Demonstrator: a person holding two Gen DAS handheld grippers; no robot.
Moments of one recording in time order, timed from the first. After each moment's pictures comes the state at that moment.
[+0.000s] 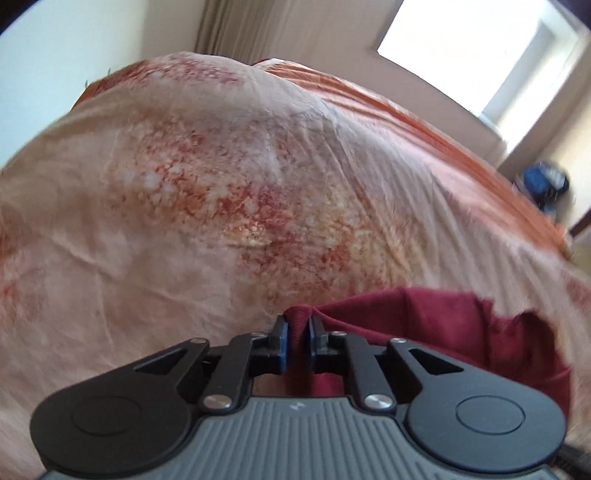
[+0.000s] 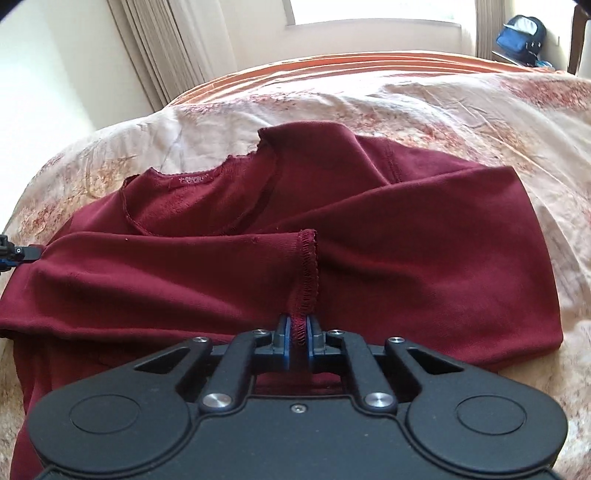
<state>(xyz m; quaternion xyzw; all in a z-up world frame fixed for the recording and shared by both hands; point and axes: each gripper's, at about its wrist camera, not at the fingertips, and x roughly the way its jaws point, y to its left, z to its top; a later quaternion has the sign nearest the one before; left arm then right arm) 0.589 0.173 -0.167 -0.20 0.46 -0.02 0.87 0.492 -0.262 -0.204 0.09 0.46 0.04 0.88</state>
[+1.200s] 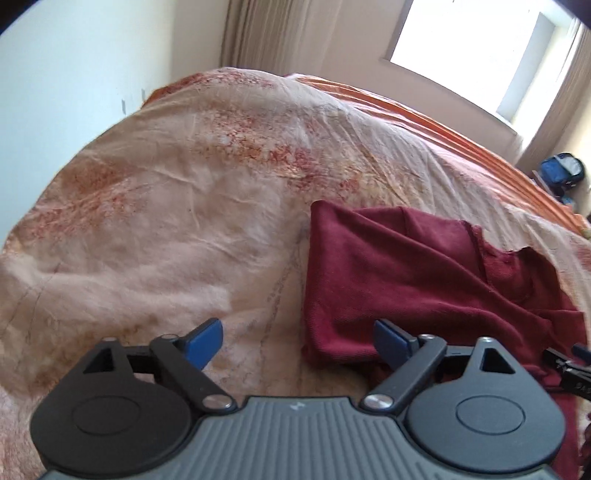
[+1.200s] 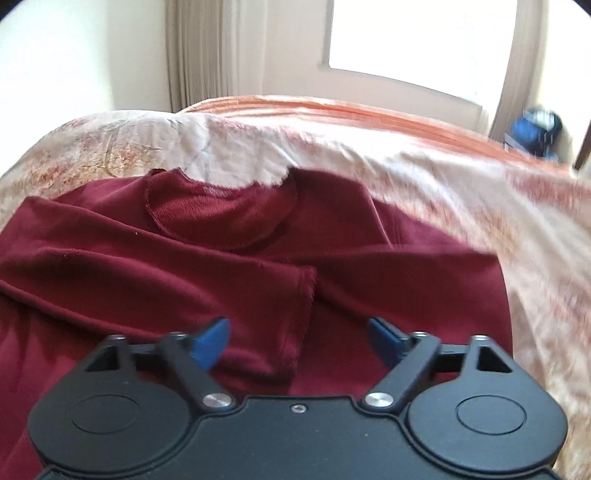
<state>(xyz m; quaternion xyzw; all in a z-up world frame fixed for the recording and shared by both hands) 0.464 0.156 -0.150 -0.13 0.45 0.04 0.89 0.476 -0.234 -0.186 -0.05 0.39 0.04 0.92</state>
